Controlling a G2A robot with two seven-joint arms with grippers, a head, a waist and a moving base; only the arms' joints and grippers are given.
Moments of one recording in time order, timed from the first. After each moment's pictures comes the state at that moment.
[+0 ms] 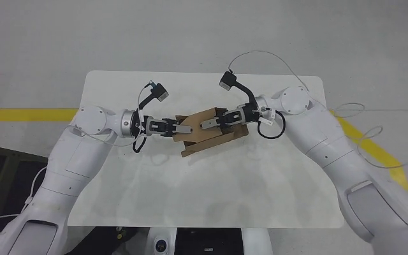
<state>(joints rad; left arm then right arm) 0.81 -0.99 -1.07 -1.36 -0.52 -0.34 -1.33 -0.41 -1.21 0.61 -1.00 0.65 -0.51 1.31</state>
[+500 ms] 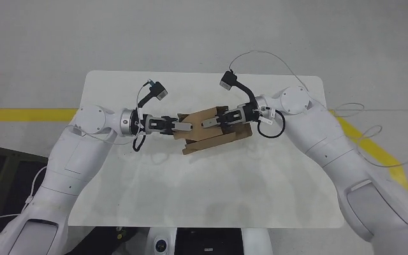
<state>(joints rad) 0.81 -1.00 -1.08 -1.34 -0.56 -0.33 -1.33 -0.40 -1.21 0.60 -0.97 0.66 -0.52 1.30</state>
